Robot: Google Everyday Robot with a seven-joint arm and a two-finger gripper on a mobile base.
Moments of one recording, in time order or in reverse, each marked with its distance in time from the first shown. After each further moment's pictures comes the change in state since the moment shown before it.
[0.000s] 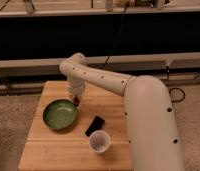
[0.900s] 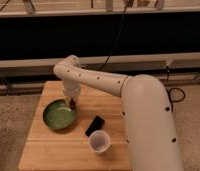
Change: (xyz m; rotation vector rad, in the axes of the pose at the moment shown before) arm -0.012 -0.012 0.003 -0.006 -0.012 -0.026
